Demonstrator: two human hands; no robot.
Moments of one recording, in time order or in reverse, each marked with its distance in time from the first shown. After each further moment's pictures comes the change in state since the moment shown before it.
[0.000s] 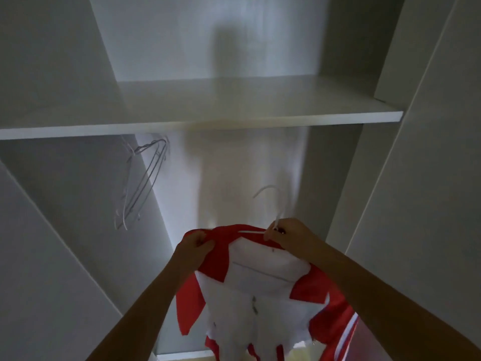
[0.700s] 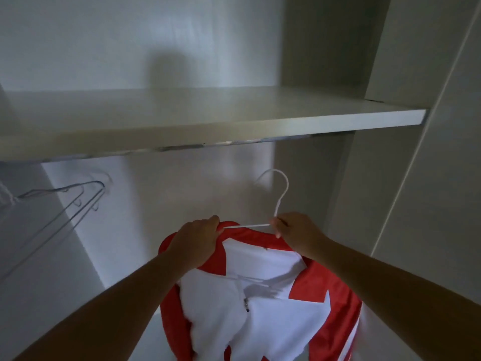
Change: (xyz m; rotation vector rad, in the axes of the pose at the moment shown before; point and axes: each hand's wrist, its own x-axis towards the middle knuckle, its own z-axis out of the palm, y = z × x) left_hand 0.214 0.052 0.083 0.866 -0.002 0.754; right_hand 0.117 0.075 -0.061 -0.279 0.318 0.064
